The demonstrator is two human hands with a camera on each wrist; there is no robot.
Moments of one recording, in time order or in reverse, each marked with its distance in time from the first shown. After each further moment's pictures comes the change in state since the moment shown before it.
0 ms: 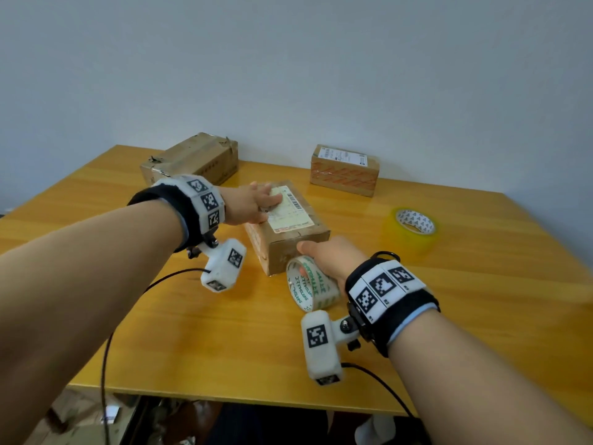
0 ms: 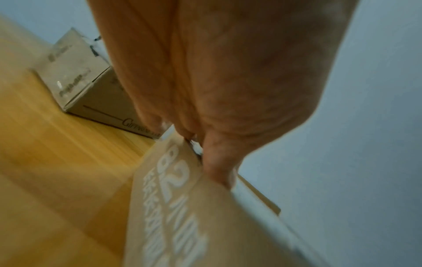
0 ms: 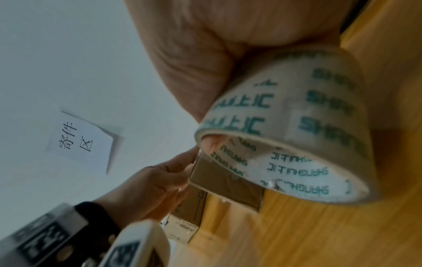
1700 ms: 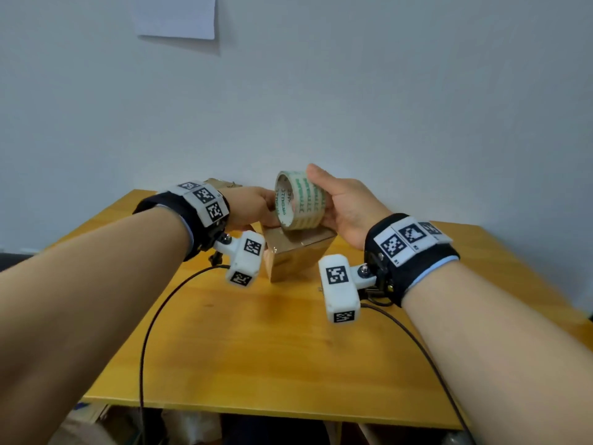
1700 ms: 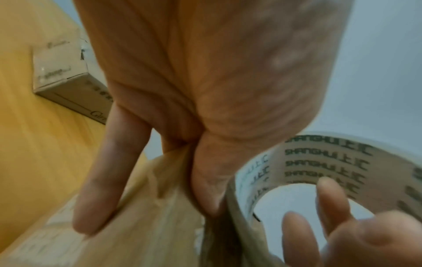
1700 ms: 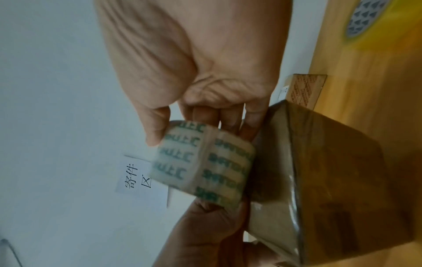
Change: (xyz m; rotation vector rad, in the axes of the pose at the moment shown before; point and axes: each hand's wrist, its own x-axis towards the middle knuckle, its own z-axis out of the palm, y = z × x) left_hand -0.059 0.017 -0.049 -0.870 0.127 0.102; right_hand -0.065 -0.092 -0.063 0.532 -0.128 -0.514
